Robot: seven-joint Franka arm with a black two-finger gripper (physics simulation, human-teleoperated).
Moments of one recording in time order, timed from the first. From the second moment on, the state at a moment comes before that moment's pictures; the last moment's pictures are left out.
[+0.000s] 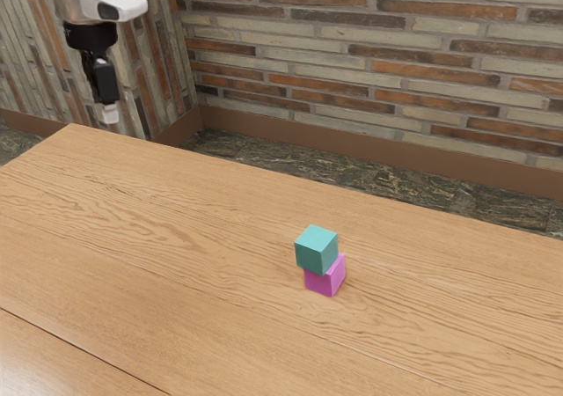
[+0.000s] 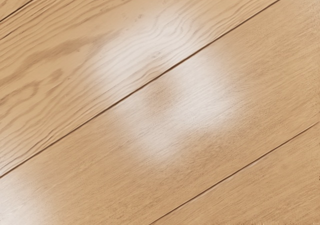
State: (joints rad) arm 0.33 -0.04 -0.23 -1.51 0.06 1.36 0.65
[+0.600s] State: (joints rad) arm 0.34 -0.06 -0.25 -1.33 0.06 1.32 0.84
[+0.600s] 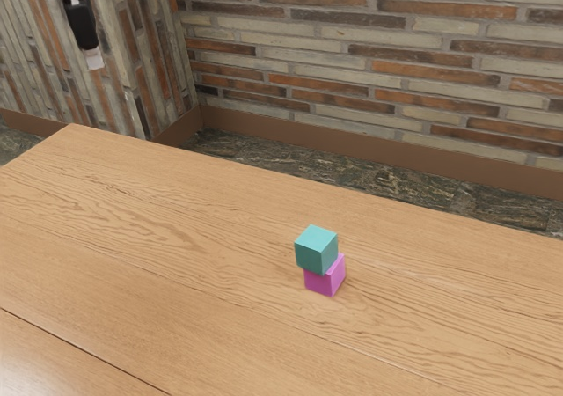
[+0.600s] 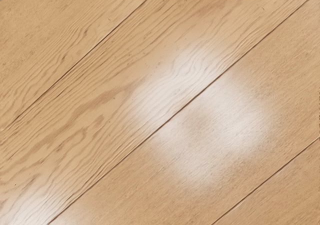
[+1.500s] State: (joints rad) arm 0.10 0.37 -0.46 -1.66 0.20 2.04 -0.55
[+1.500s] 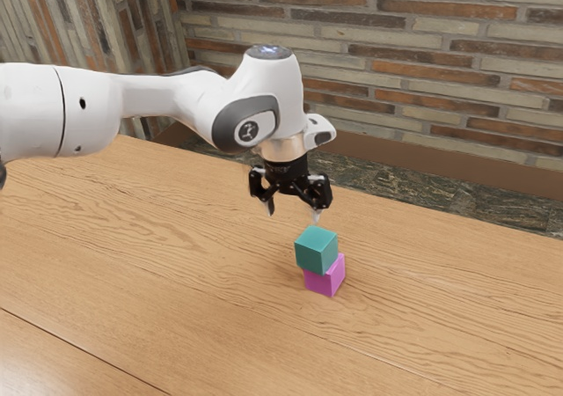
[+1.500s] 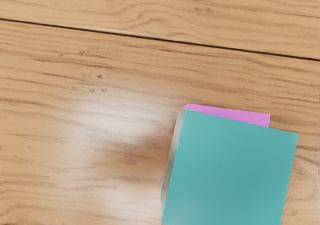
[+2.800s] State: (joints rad) arm 0.05 0.55 -0.45 -1.61 0.27 2.08 -0.75
